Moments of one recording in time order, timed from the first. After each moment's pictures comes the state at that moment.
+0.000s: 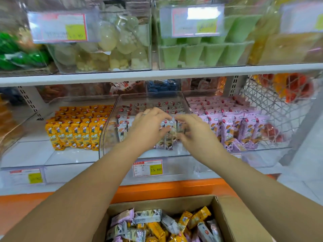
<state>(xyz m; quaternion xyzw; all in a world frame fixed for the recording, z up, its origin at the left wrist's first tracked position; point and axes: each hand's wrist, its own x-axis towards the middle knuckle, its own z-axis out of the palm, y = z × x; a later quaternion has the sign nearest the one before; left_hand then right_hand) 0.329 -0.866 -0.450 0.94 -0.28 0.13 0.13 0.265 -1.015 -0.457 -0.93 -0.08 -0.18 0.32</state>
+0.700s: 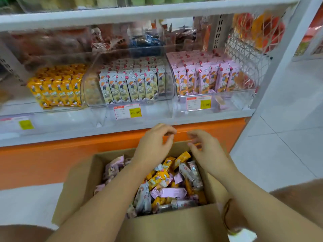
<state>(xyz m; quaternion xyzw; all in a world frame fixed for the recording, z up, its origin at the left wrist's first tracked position) 0.175 -0.904 -0.559 0.88 -0.28 0.05 0.37 0.124 -1.069 -0.583 -0.90 0.03 -0.15 0.41</state>
